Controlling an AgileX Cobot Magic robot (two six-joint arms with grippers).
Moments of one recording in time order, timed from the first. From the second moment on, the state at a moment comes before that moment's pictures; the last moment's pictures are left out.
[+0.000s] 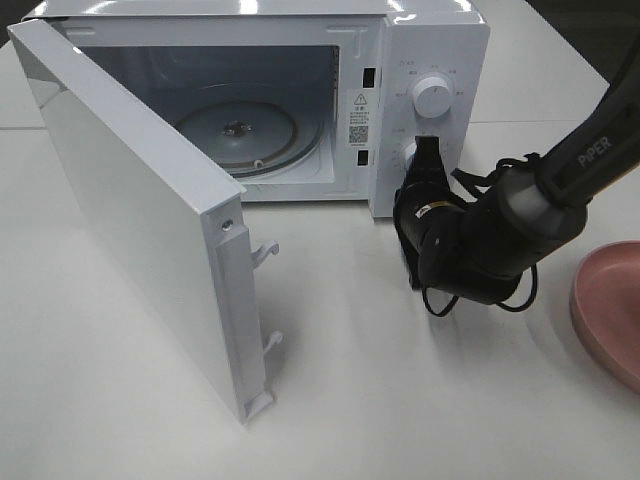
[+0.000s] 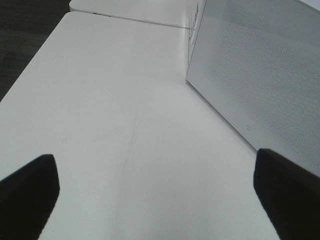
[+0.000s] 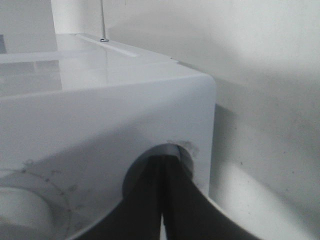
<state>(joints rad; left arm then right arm) 0.07 0.00 -0.50 -0.03 1.04 -0.09 0.55 2.16 -0.91 0.75 -0.89 1.24</state>
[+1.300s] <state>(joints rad) 0.07 0.00 -0.50 -0.03 1.04 -0.09 0.42 1.68 -0.73 0.71 -0.04 0.29</state>
